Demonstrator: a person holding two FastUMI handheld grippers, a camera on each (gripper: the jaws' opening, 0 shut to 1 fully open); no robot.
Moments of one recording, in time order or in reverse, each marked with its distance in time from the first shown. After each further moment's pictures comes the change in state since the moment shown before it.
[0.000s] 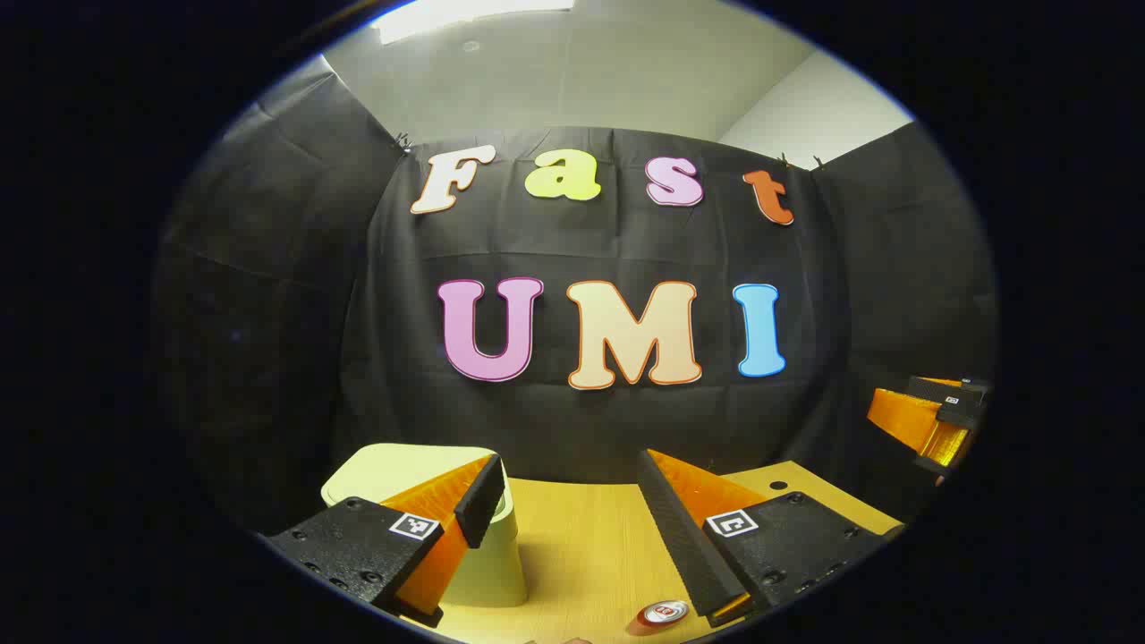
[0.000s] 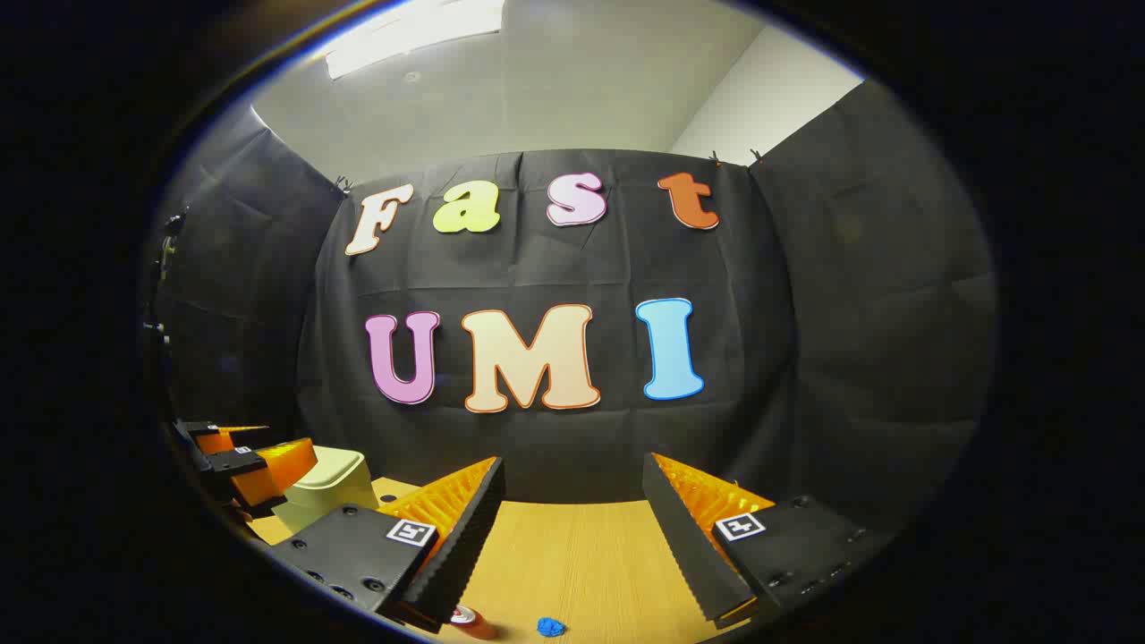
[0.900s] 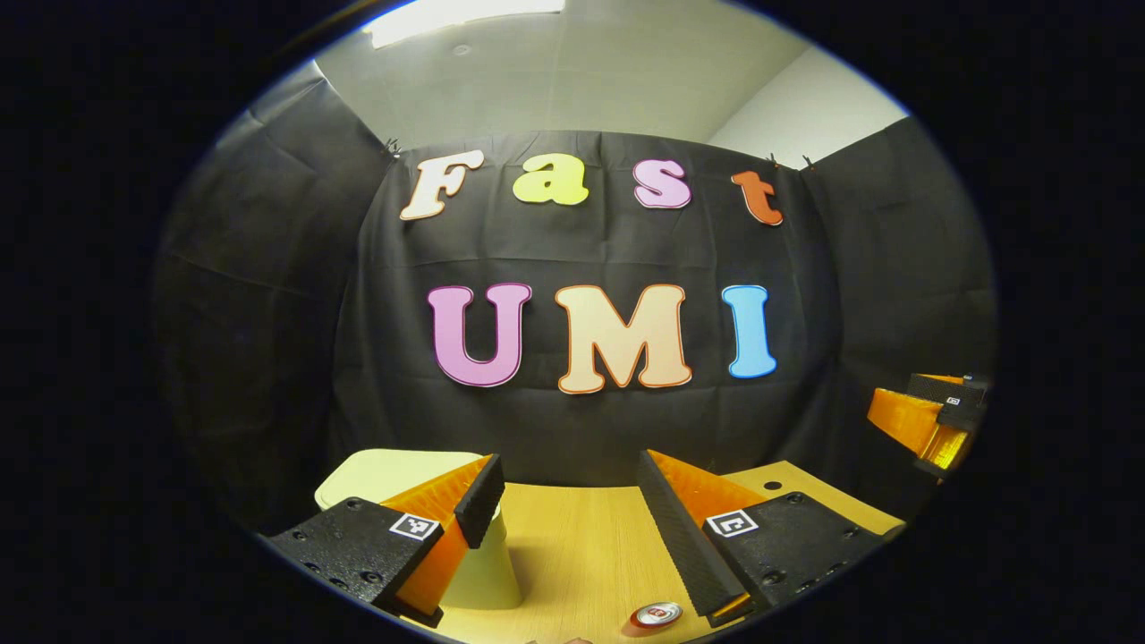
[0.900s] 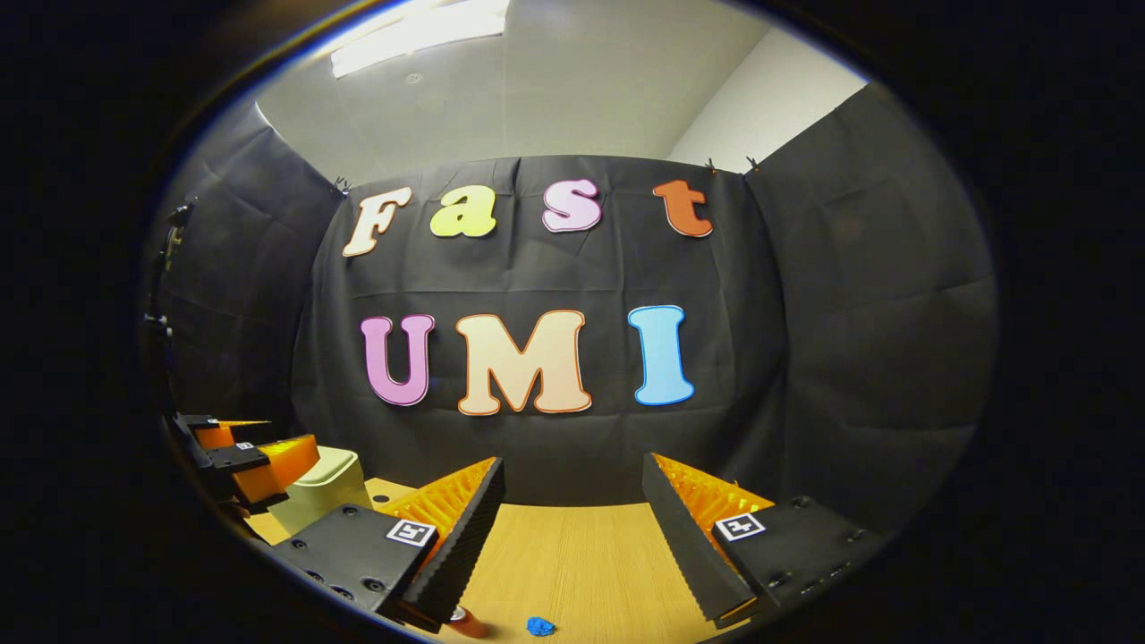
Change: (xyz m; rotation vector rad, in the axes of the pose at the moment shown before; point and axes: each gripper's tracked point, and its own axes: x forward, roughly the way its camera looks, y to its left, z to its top) left arm -0.001 -0.011 0.003 0.009 -0.009 -0.019; right arm -0.007 -0.006 0.002 -0.020 -0.014 -0.011
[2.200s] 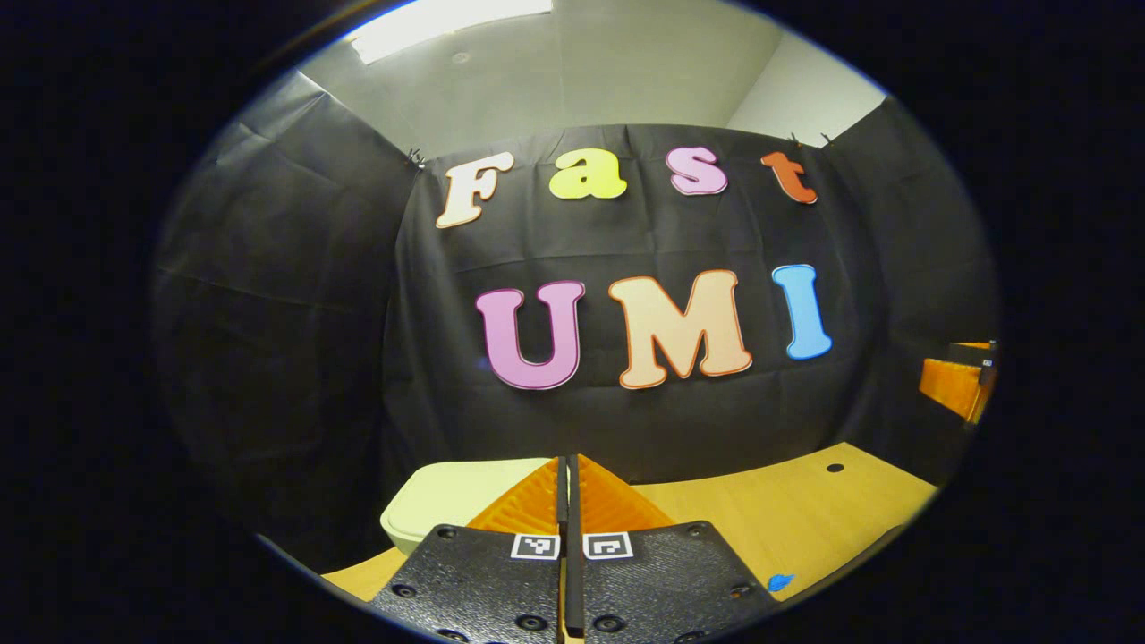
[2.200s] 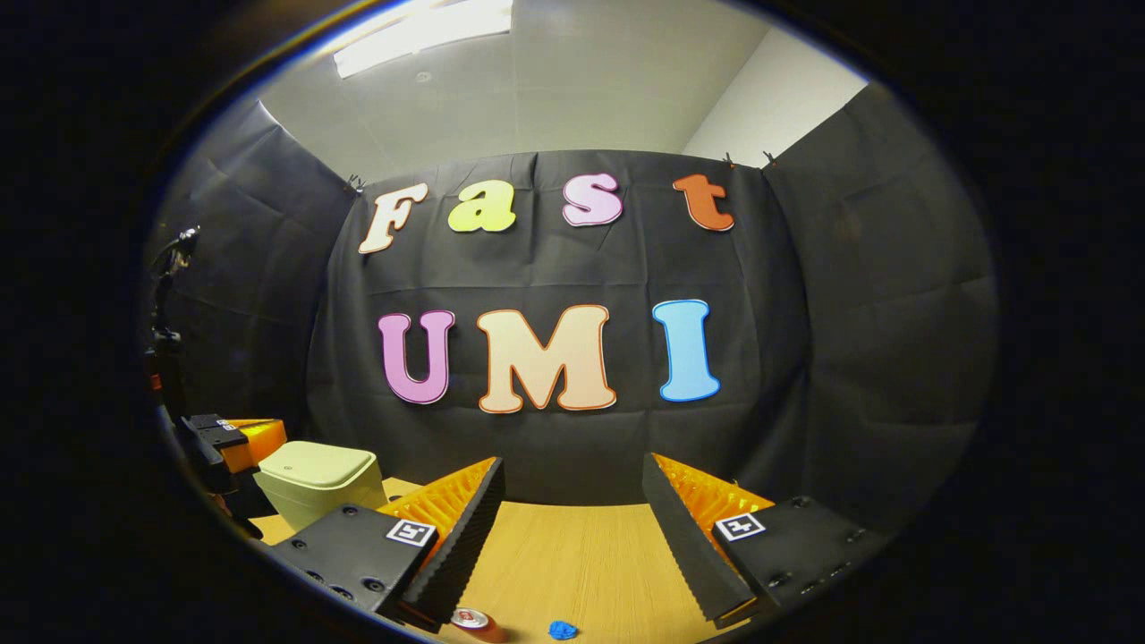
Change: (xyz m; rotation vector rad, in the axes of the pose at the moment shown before) left arm 0.012 0.089 -0.020 0.085 0.030 0.150; right arm 0.015 0.040 -0.012 0.009 0.010 0.053
